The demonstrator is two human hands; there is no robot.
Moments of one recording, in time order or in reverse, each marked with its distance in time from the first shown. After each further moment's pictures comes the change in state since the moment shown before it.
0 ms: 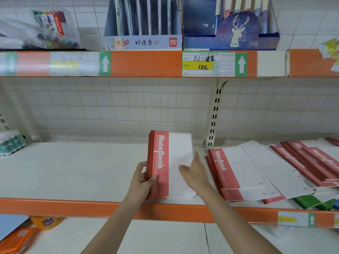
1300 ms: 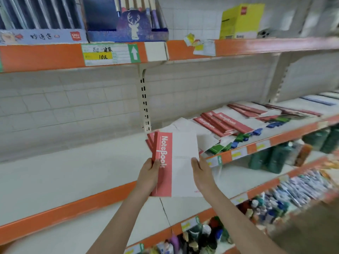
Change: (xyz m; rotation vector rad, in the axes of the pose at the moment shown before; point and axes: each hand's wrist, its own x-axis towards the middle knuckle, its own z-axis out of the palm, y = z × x) left_hand -0.072 0.021 0.146 0.205 -0.349 0.052; right_hand -0.135 0.091 -0.108 0.354 0.436 0.172
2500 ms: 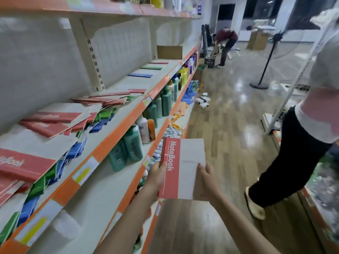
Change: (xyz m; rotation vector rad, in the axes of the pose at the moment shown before) left_hand -0.026 0.077 0.539 -0.018 -1.032 -0.093; right_hand -0.003 0.186 -0.439 0.152 0.917 0.327
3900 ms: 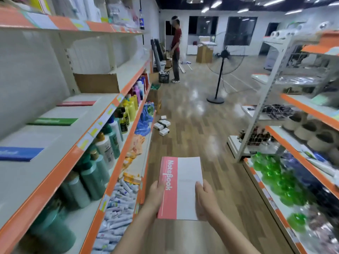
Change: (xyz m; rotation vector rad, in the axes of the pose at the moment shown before) left_hand 0.551 0.182 0.277 0.010 -0.304 -0.023; right_hand 0.594 -0.026 -0.136 -0.005 0.239 0.132
